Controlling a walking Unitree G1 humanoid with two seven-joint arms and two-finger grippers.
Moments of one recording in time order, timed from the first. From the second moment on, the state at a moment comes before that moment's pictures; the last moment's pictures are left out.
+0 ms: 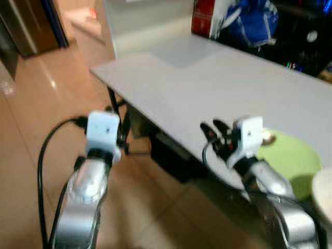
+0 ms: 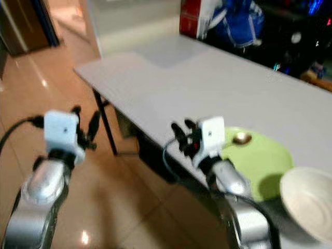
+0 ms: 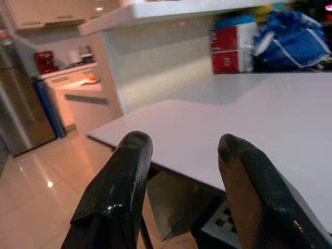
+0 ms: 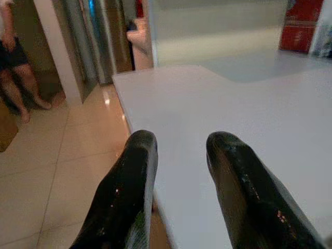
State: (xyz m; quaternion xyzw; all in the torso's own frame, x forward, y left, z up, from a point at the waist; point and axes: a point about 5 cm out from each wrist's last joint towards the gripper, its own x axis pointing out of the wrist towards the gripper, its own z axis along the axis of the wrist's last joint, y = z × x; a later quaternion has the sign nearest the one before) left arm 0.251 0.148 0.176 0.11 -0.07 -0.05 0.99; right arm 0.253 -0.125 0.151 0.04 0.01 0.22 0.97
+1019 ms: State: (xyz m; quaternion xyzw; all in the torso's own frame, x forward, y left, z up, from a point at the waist) left arm 0.247 0.145 0.179 0.10 -0.09 -0.05 0.99; right arm 0.252 -0.121 0.157 0.03 0.00 0.28 0.96
